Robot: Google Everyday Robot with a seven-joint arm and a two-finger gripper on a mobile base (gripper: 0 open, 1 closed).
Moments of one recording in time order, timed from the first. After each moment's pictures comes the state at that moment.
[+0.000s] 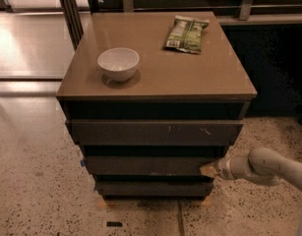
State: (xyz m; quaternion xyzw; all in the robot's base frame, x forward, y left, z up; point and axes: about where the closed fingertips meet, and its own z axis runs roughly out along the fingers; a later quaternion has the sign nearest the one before) arm 0.581 -0.237 0.410 -0.28 0.88 0.25 0.29
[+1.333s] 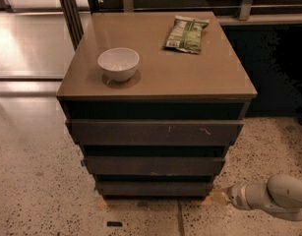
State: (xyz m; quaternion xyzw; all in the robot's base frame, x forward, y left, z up) arm 0.464 -0.248 0.420 -0.22 0.90 0.27 0.25
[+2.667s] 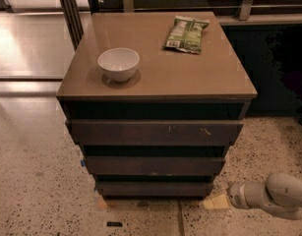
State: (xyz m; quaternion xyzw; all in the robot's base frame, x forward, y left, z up) arm 0.466 -0.248 0.420 -0.22 0.90 0.27 0.26
